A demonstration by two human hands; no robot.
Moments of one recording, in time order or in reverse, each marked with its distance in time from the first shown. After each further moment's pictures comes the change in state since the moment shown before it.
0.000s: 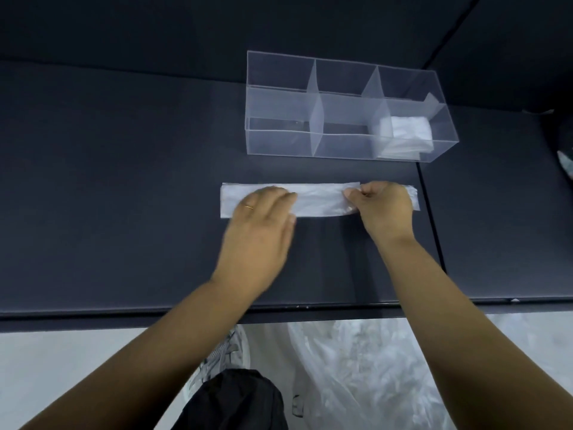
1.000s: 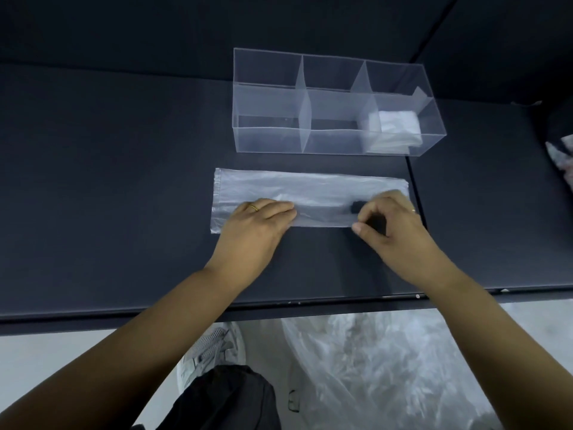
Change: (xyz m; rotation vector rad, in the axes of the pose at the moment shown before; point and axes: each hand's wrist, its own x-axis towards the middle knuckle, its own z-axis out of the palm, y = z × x) left_hand 0.004 -0.013 0.018 0.003 -0.057 0.236; right_hand -0.047 0.020 -0.059 -0.202 -0.281 -0.358
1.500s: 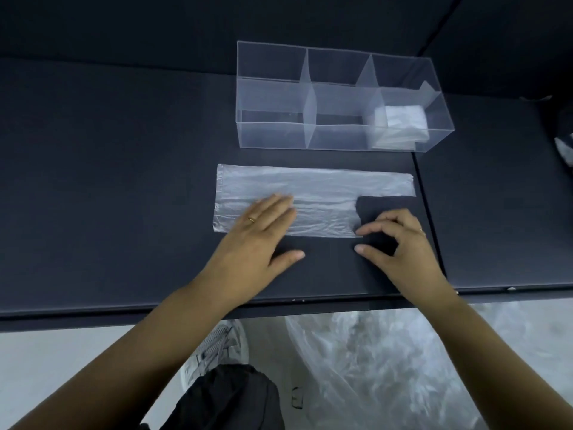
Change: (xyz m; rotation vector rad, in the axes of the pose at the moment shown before) left_hand -0.019 0.008 -0.019 -0.106 -0.271 -0.099; right_hand -0.020 0.024 0.024 0.068 0.091 0.004
